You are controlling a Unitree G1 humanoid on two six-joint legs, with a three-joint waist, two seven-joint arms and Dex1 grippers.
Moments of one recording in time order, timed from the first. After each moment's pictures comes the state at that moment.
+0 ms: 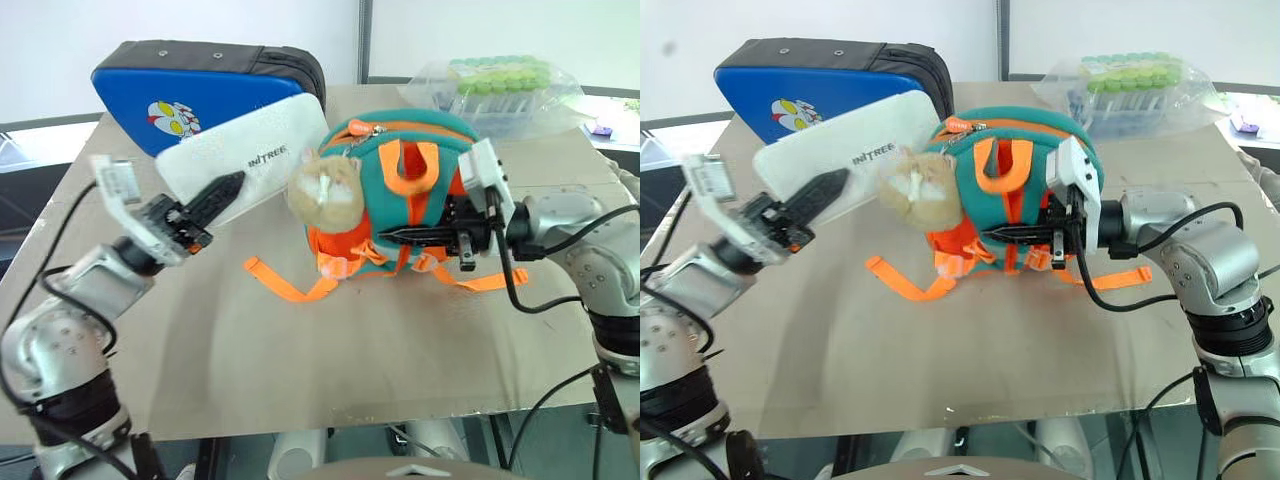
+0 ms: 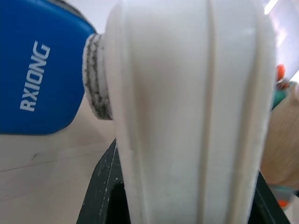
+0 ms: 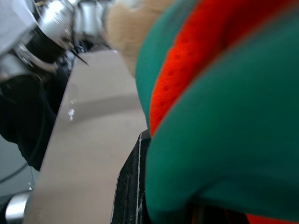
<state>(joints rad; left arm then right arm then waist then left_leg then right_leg) -0.21 0.64 0.63 -0.35 -1.21 0.90 -0.56 -0.63 -0.66 0.10 -0.36 0.70 0.75 1.04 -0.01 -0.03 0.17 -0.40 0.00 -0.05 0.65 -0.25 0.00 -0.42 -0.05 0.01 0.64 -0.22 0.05</state>
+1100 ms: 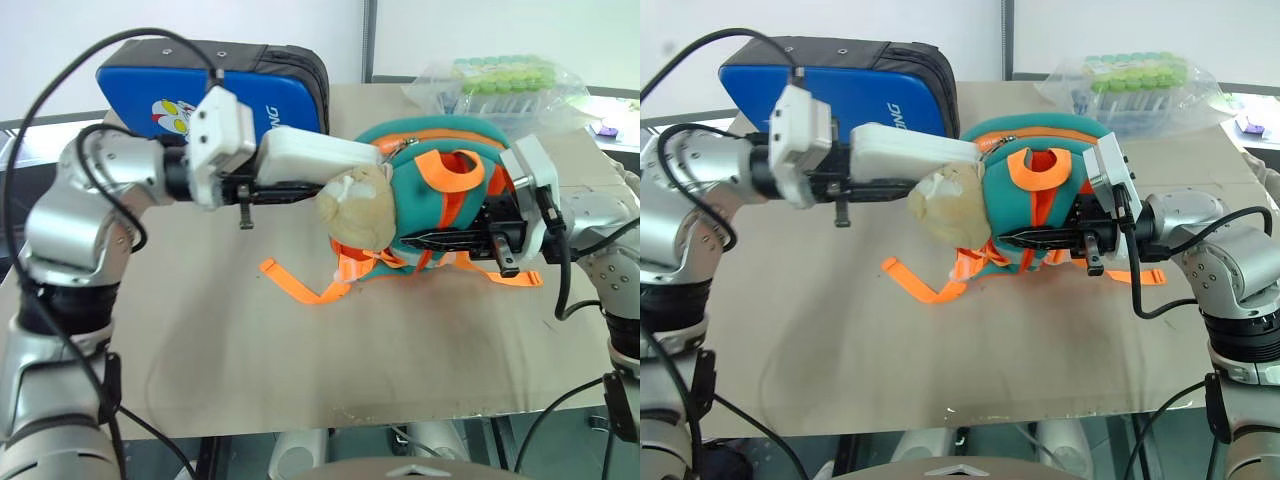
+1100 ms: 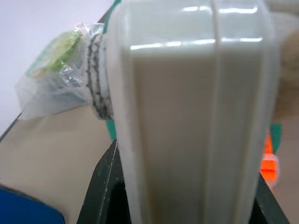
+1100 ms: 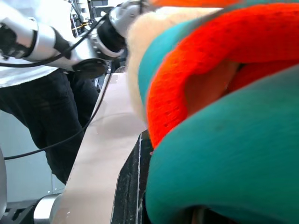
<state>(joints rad) -0.82 0.89 -0.06 -0.09 -0.51 0.40 -1.24 -0.60 -0.68 -0.01 -0.36 0.83 0.70 1.19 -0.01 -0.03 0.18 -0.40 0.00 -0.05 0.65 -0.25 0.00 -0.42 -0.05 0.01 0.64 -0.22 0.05</state>
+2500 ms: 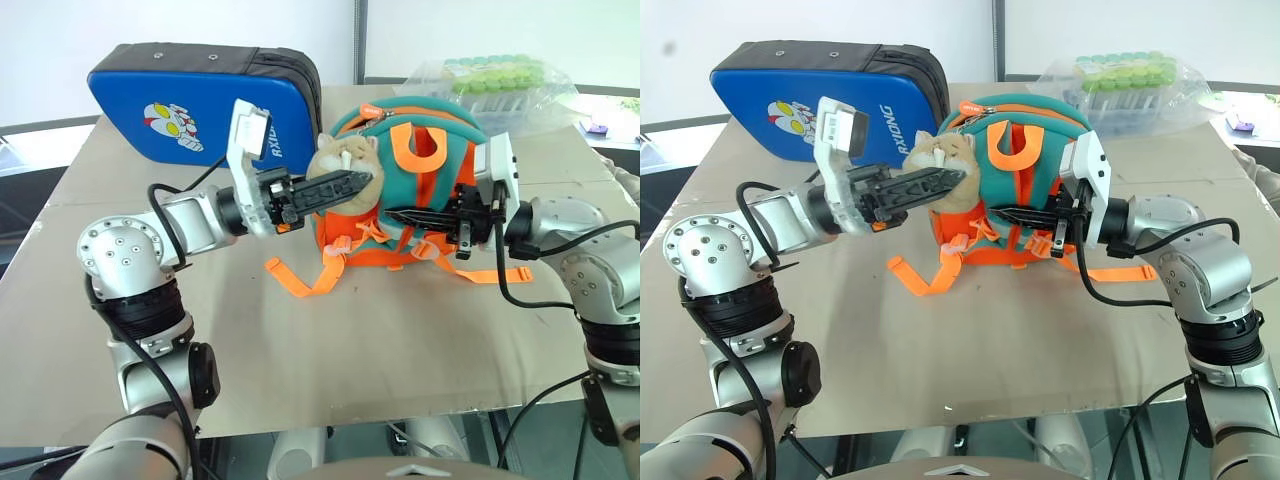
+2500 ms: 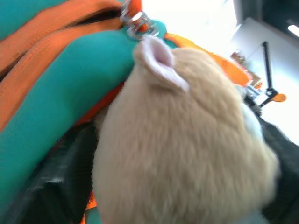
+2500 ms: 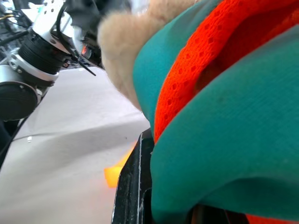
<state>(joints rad) -0.73 0.45 0.35 -0.18 -1.32 1.38 -0.45 -0.58 -0.59 0.03 -0.36 0.67 0.66 0.92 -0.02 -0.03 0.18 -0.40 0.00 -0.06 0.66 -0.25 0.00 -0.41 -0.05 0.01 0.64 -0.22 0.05</state>
